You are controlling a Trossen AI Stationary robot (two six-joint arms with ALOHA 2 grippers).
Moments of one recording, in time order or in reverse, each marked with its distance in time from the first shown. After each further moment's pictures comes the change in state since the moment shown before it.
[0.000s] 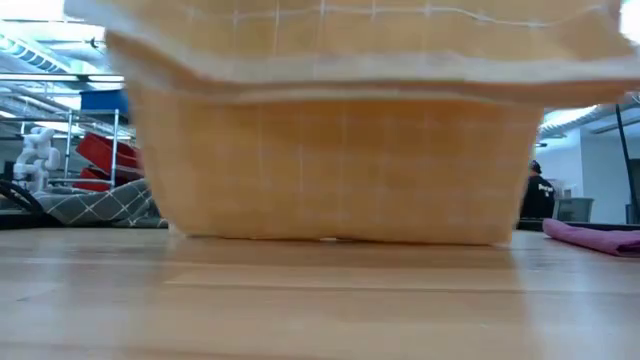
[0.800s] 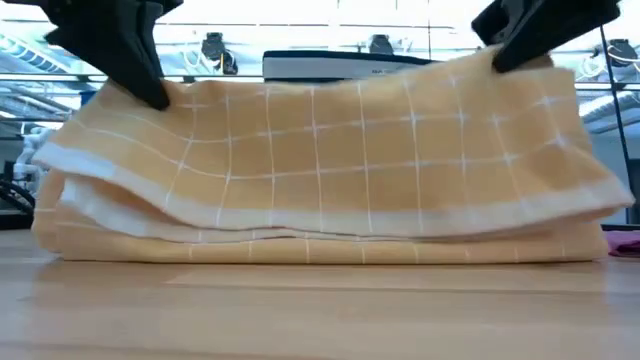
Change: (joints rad) left arm 0.165 0.002 -0.355 0.332 0.209 -0.001; right arm -0.182 0.172 -0.049 0.027 -0.095 0.102
